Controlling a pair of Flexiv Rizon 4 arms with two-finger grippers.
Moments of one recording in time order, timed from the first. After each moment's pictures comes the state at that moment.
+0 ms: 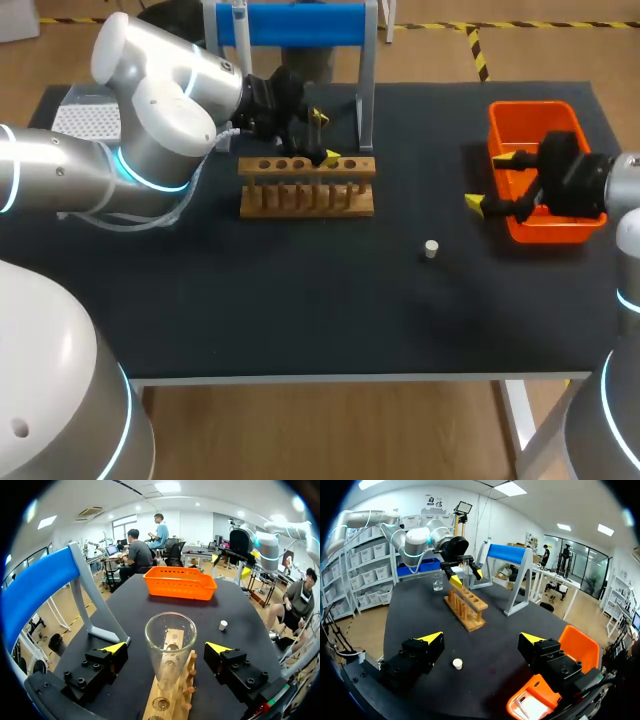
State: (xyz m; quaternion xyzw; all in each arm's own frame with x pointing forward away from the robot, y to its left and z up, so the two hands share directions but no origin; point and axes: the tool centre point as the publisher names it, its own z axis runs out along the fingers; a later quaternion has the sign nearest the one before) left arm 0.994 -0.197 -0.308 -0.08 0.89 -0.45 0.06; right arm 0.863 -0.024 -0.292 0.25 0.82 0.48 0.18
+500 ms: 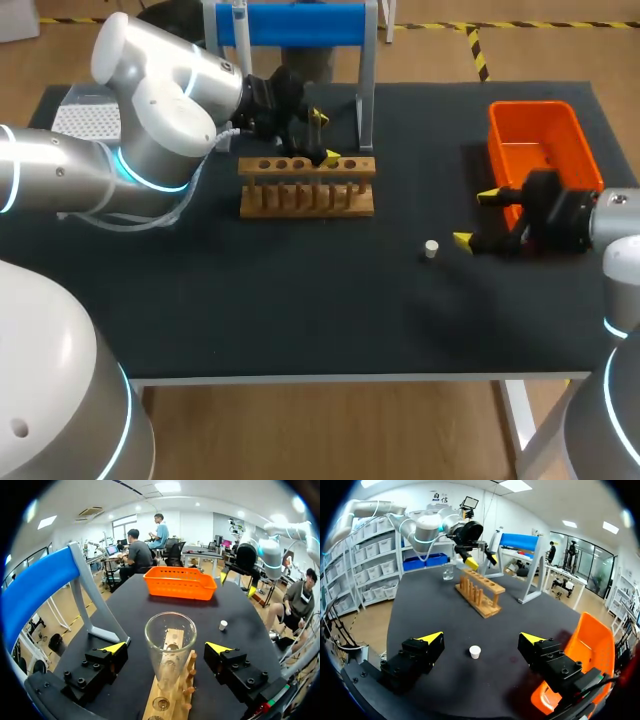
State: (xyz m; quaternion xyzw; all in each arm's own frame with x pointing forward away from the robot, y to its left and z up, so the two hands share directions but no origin) left arm 0.994 -0.197 -0.308 -0.08 0.89 -0.45 0.06; right arm 0.833 -0.008 -0.340 0.23 0.83 0.48 0.16
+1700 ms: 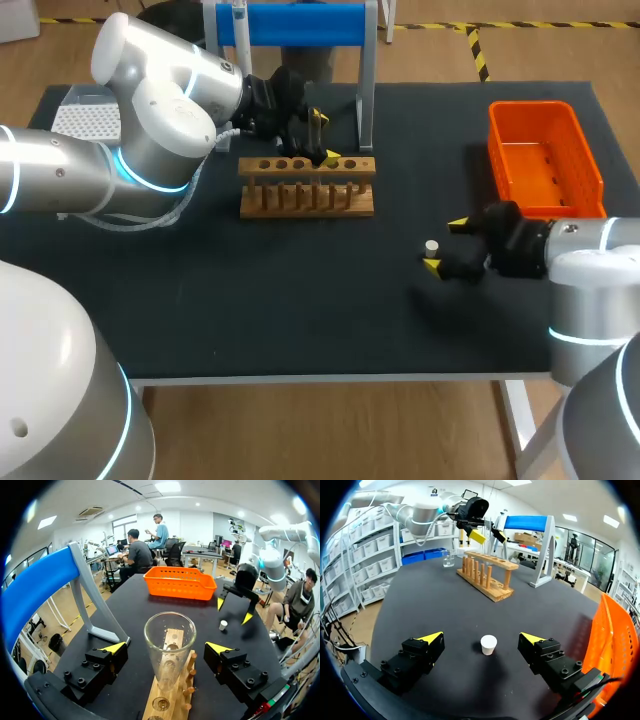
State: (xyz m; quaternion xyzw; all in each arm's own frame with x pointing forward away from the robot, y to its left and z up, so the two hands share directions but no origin) left arm 0.994 -0.197 -0.308 -0.08 0.89 -0.45 0.06; right arm 0.837 0.027 -0.409 0.25 0.84 0.47 0.15
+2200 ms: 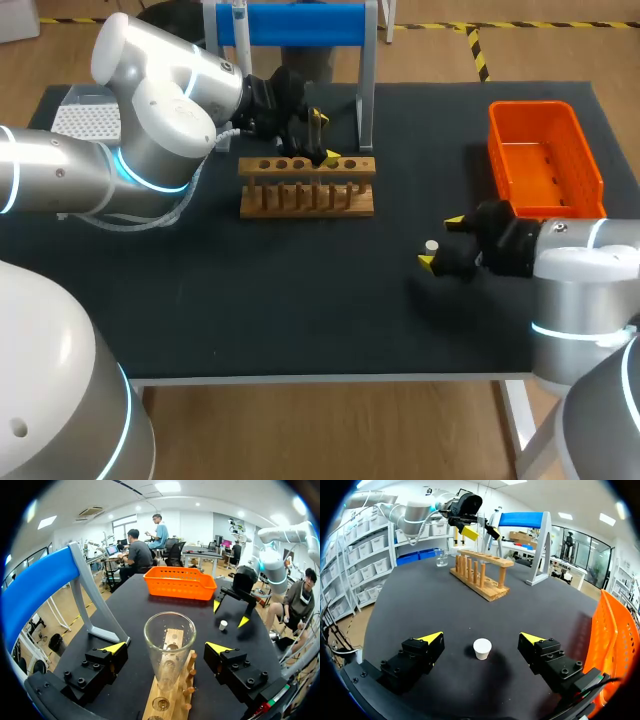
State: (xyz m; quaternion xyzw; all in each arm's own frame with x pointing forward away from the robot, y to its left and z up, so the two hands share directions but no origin) left arm 0.994 -0.197 -0.308 -0.08 0.89 -0.45 0.06; right arm 0.849 0.031 -0.417 0.26 0.83 0.46 0.16
